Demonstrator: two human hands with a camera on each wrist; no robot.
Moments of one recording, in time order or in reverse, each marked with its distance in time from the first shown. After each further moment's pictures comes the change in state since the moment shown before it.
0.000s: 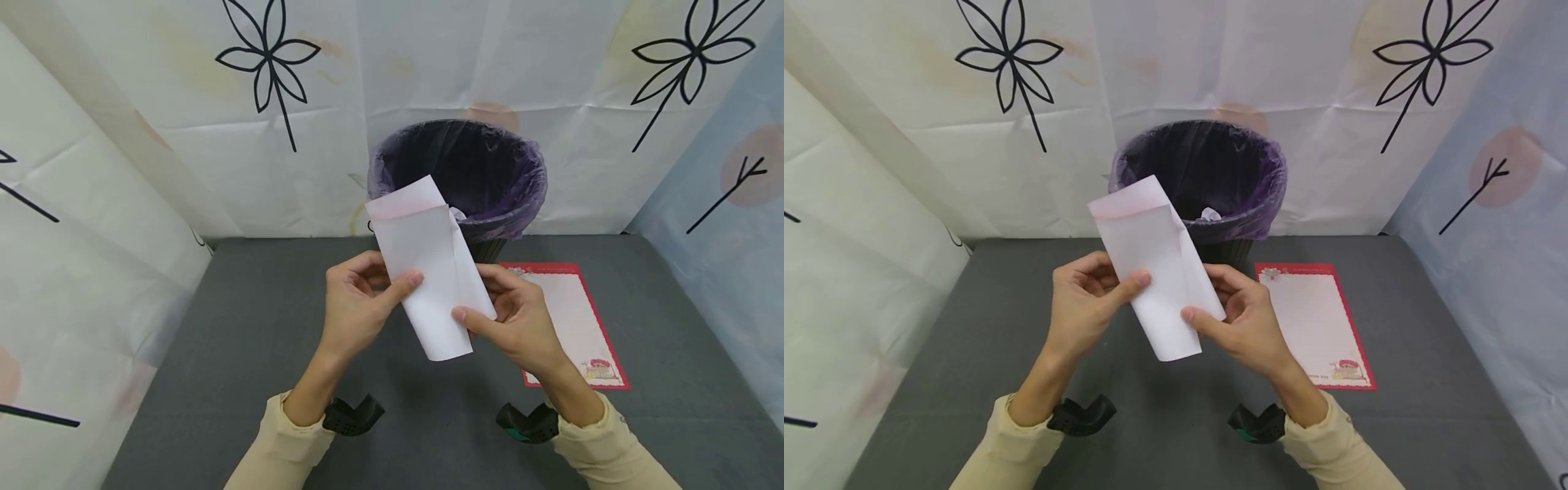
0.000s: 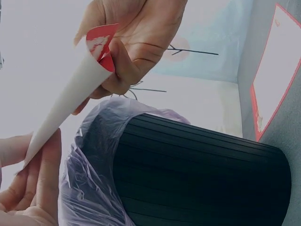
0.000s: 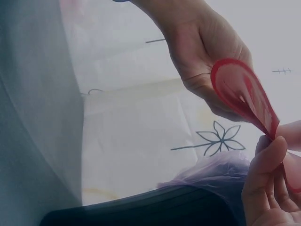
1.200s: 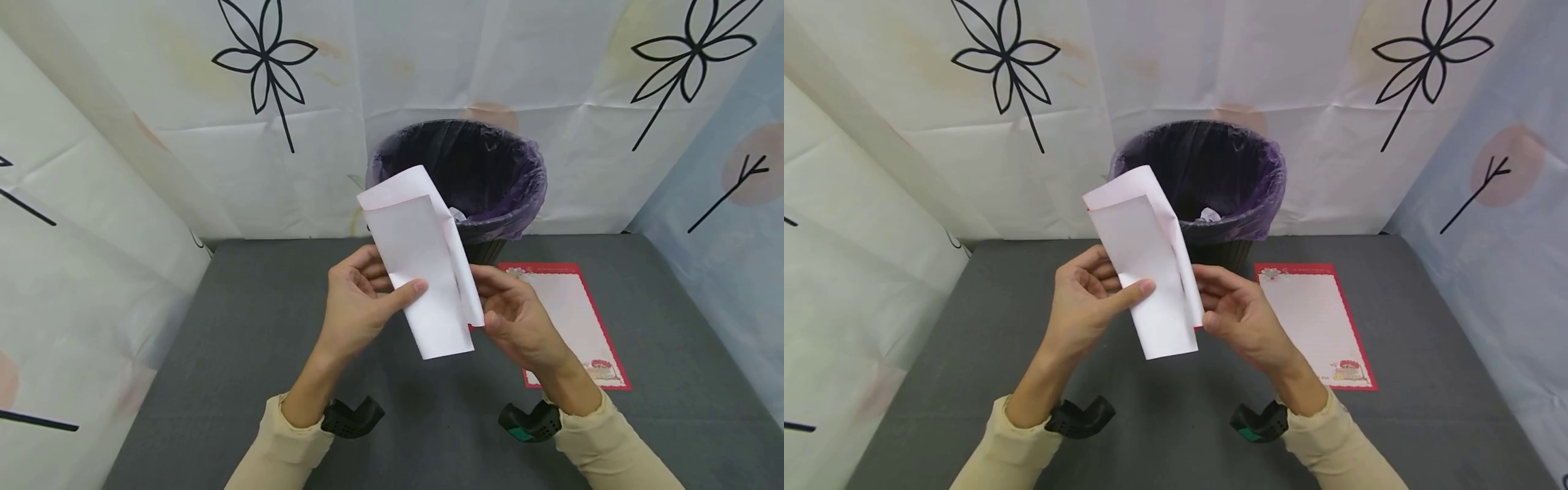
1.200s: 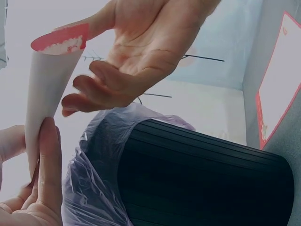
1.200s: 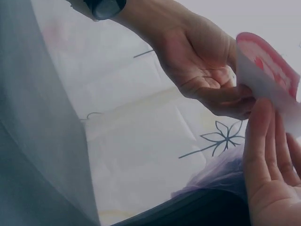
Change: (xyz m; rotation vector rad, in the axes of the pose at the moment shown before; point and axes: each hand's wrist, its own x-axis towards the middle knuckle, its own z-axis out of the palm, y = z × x) left_hand 0.003 0.004 0.000 -0.110 -0.049 -0.124; right_hand 0.004 0.021 -0.016 0.451 -0.293 -0.022
